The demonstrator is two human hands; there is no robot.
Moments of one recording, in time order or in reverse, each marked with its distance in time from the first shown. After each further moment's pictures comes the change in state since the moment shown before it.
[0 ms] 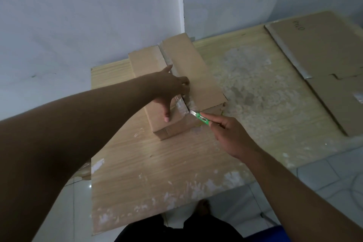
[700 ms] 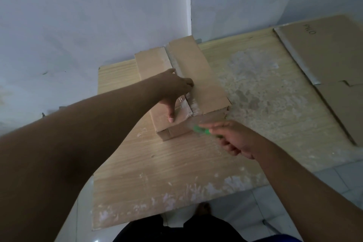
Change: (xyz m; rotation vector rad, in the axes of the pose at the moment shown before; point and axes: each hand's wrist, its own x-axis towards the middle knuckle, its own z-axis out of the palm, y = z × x) left_hand 0.002 0.002 -0.001 0.013 0.014 -0.063; right_hand 0.019 0.007 -0.023 0.116 -0.385 0.266
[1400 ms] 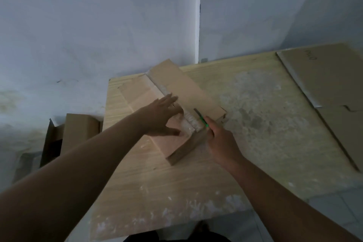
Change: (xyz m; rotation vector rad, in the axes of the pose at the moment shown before) left_hand -0.052 0.012 0.066 -0.522 0.294 -0.184; right_hand 0.039 -0.013 0.037 -0.492 0.527 -0.269
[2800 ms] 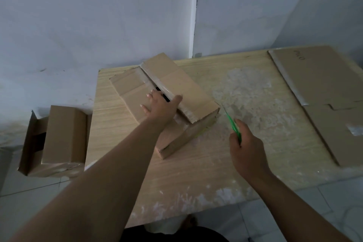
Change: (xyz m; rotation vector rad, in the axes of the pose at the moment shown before) left_hand 0.050 0.037 0.043 -0.896 0.337 -0.788; right_hand -0.049 0.041 -0.046 -0.127 0.269 -0.044
